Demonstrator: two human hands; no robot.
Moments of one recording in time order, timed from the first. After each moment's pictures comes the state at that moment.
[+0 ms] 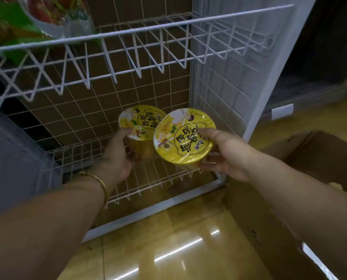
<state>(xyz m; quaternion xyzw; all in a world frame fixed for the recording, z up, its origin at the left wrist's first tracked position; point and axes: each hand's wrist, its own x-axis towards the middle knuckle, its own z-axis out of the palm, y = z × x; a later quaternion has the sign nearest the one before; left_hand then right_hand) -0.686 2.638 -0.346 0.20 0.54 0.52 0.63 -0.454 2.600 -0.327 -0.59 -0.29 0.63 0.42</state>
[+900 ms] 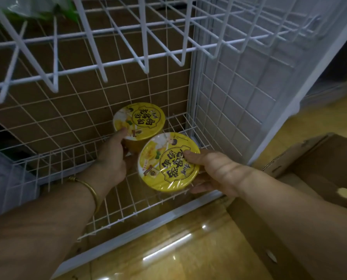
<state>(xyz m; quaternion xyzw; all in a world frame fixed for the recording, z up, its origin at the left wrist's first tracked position) -0.693 2.695 -0.379 0.23 0.57 0.48 0.63 -0.482 2.637 -0.370 -0.62 -0.33 0.66 0.26</state>
